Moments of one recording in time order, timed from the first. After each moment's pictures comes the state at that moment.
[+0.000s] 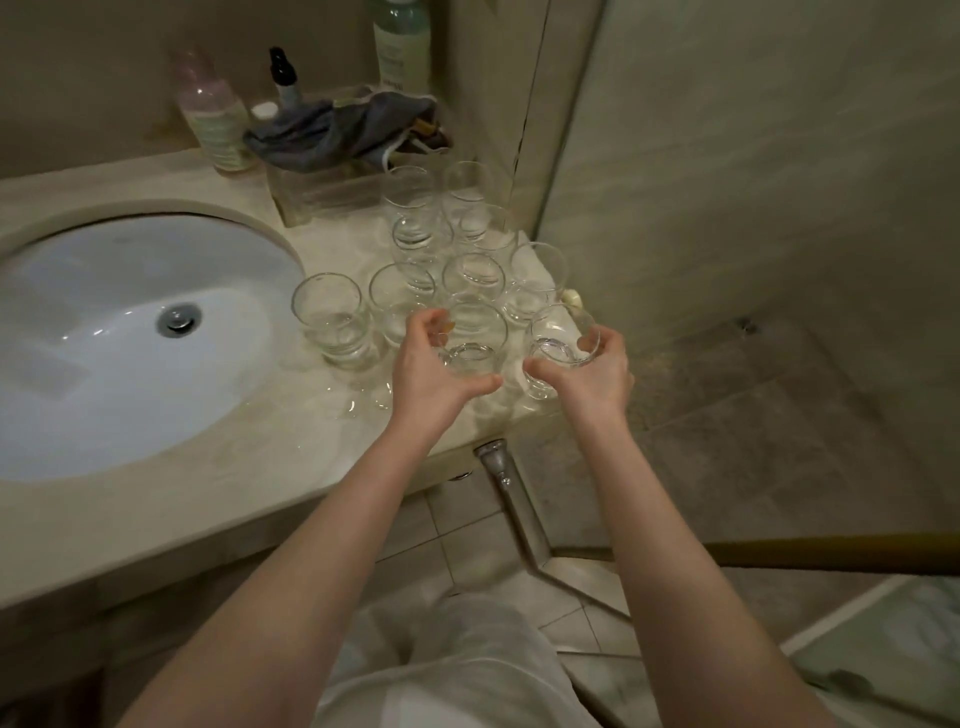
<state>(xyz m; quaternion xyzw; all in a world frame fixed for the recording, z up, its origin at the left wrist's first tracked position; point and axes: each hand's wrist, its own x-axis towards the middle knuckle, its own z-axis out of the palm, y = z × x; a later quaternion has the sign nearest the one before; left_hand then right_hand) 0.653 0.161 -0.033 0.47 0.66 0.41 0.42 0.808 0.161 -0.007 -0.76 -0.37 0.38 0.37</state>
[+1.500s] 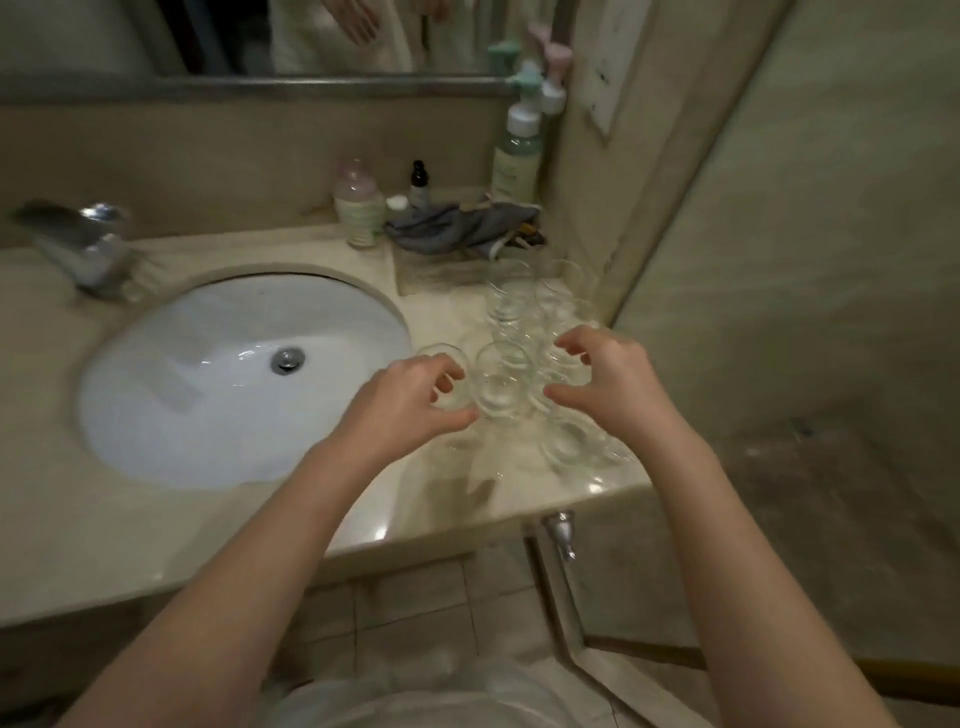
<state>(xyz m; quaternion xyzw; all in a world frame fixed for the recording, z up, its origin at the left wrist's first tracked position) 0.519 0.147 0.058 0.67 0.67 0.18 0.27 0.737 0.197 0.085 -0.59 -0.77 0.22 0.12</state>
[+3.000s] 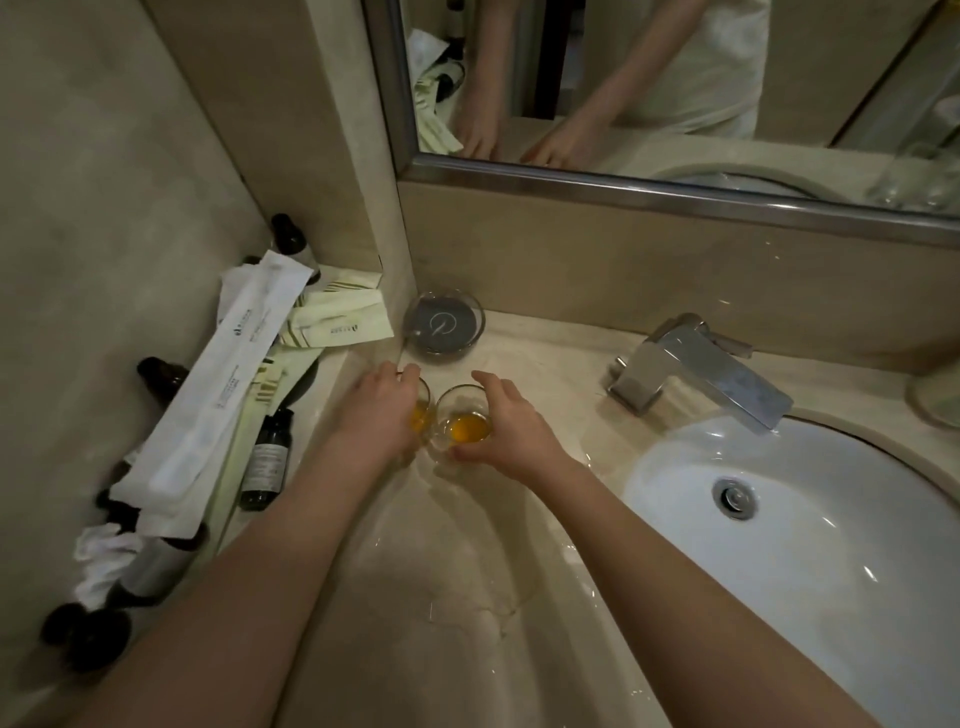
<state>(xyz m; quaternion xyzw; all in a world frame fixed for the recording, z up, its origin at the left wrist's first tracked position) -0.164 0.102 0.010 0.49 0.85 -0.06 0.16 -0.017 0.179 0.000 -0.38 -0.84 0.38 -0.01</state>
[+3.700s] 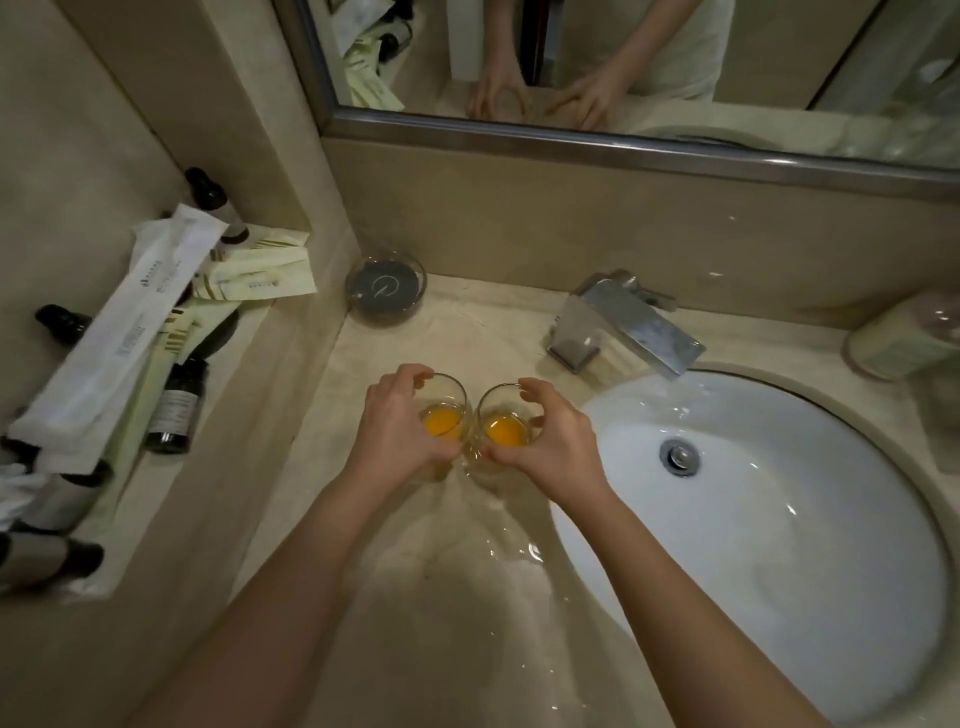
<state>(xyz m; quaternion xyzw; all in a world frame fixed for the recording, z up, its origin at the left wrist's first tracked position) -0.045 0.094 -0.004 0.39 0.84 0.28 0.25 0.115 0.178 -0.006 -0.48 -0.75 0.44 0.13</state>
